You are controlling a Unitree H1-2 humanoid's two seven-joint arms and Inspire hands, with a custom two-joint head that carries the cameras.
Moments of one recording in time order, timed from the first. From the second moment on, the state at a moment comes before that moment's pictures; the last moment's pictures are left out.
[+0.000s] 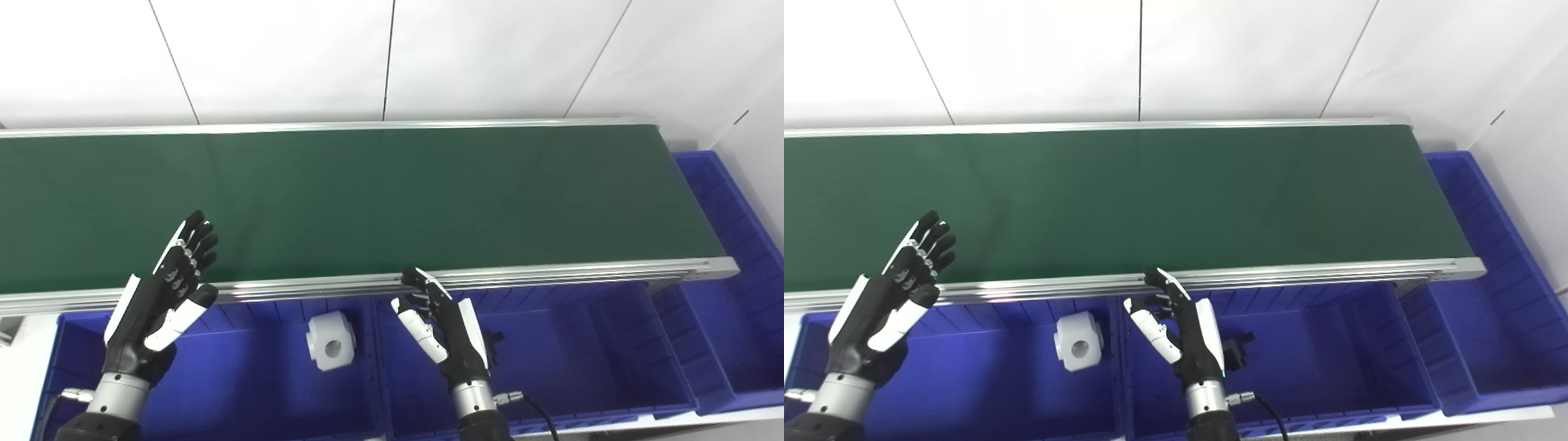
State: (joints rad) left arm 0.20 0.16 -0.01 -0.25 -0.09 0.03 -0.29; right arm 0.37 0.10 0.26 -0.10 -0.36 0.01 -0.19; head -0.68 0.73
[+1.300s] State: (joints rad) left arm 0.44 -0.05 -0.15 -0.30 0.00 -0.18 -0.09; right arm 0.47 0.04 0.18 -0.16 -0.19 -0.22 -0.16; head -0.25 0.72
